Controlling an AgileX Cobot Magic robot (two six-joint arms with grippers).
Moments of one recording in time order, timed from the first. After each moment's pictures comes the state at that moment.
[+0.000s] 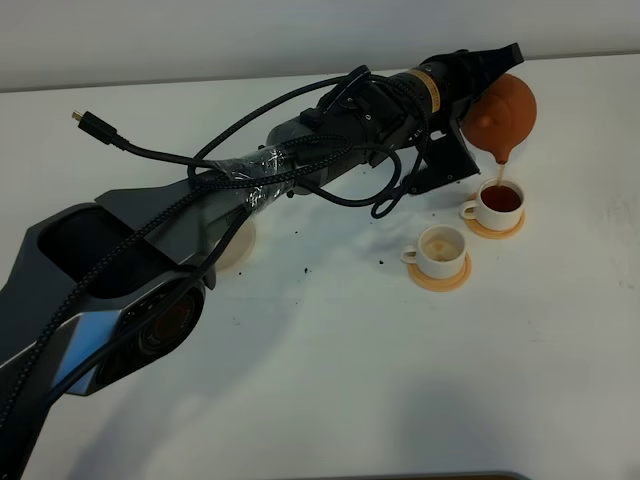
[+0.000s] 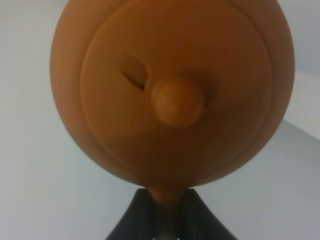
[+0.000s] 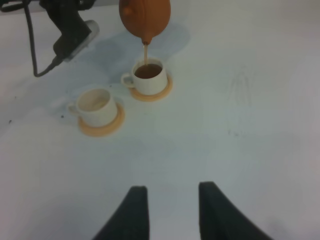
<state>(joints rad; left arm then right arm) -0.69 2.48 -2.06 0.33 0.00 2.09 -0.10 0.00 -0.50 0.41 1.08 -0.35</state>
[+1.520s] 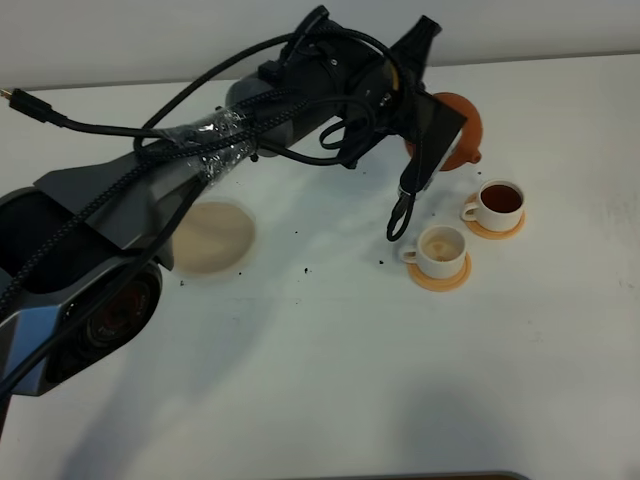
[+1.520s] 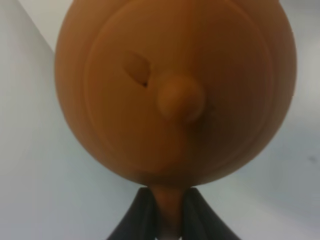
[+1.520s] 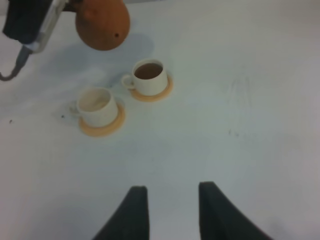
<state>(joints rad) -0.65 2.37 -2.06 0.25 0.55 1.51 -0.10 0.00 -0.50 0.42 1.08 -0.35</state>
